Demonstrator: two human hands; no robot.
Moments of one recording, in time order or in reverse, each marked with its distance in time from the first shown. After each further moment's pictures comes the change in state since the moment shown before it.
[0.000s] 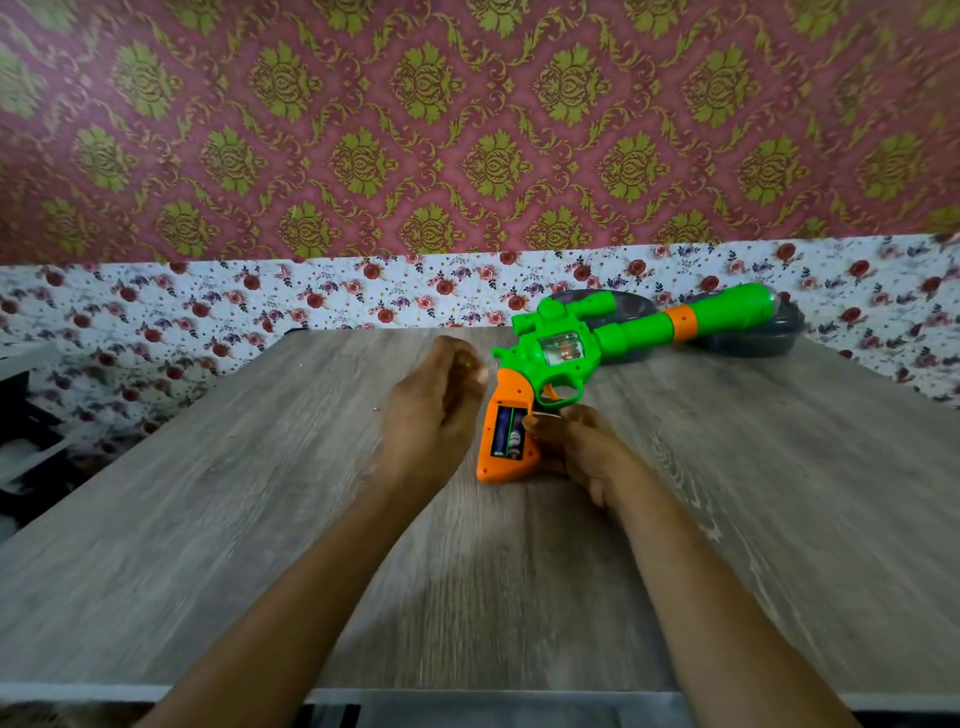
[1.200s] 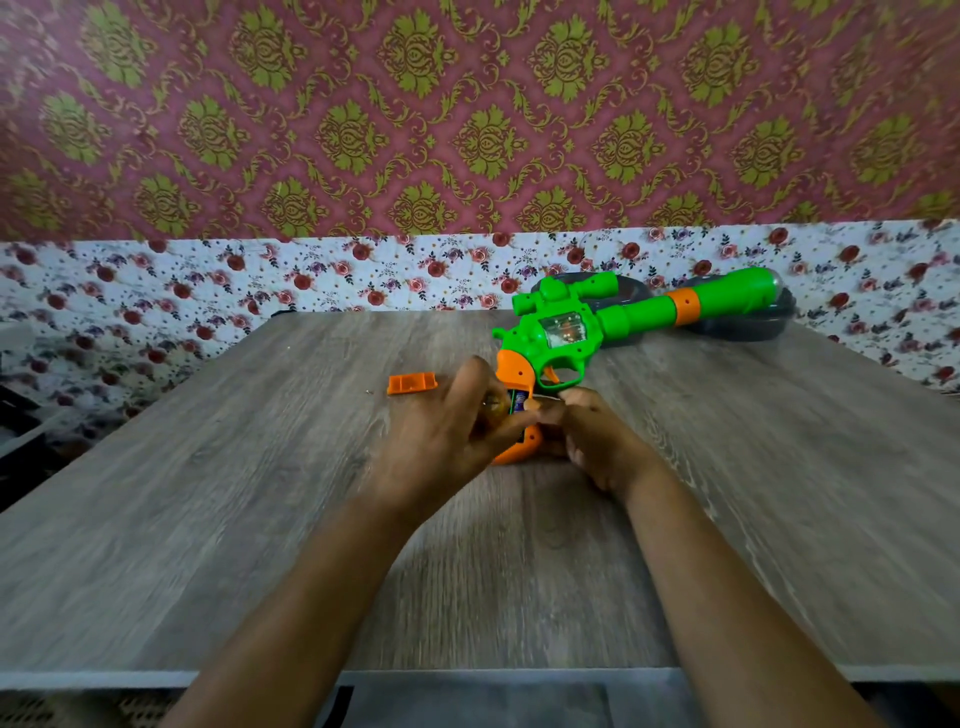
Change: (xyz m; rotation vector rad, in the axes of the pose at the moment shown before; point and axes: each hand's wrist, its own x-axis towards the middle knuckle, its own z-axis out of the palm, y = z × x) left_hand -0.020 0.000 0.001 0.093 -0.059 0.329; right_hand -0.005 -0.002 -0.005 -0.096 -0.170 -0.048
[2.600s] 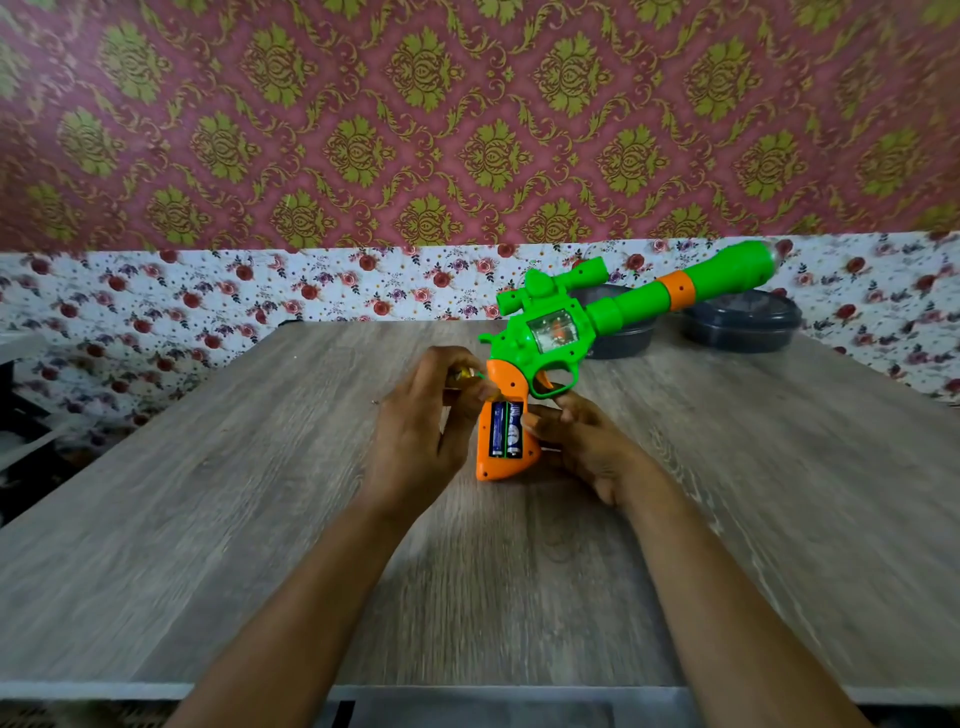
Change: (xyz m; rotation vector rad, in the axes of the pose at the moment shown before) left_hand 0.005 -0.011 -0.003 -0.061 0.169 -0.030; right_hand -0.002 -0.003 0.001 0.000 -0.038 -0.005
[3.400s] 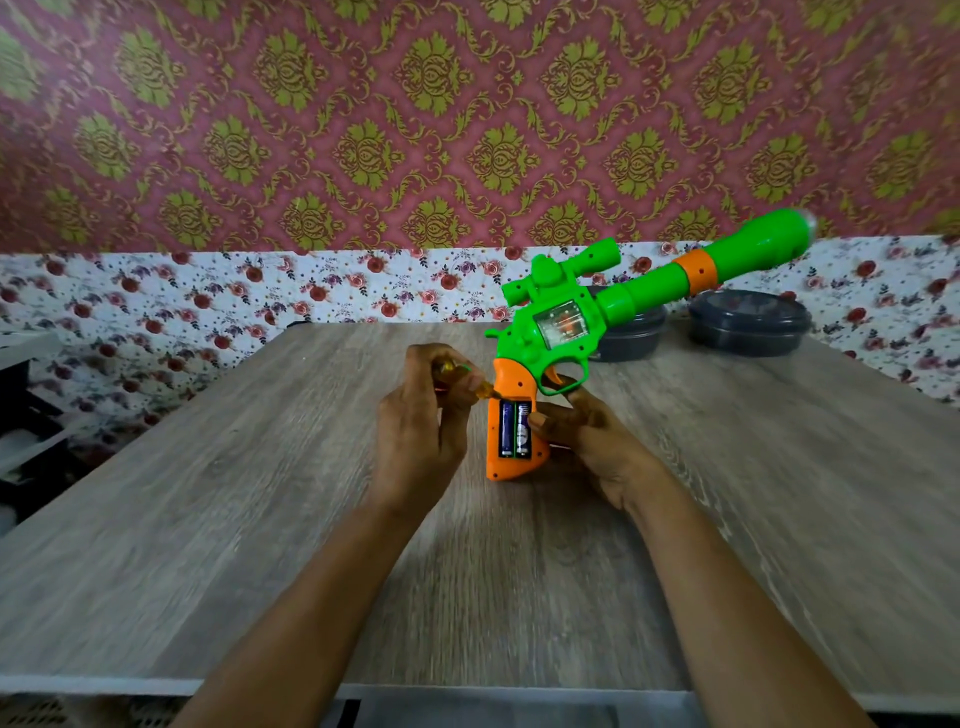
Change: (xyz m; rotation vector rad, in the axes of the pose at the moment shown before) left_hand -0.002 -0.005 0.002 -0.039 0.102 -0.081; right_hand -0.001 -0.003 0.003 -0.020 0.058 -0.062
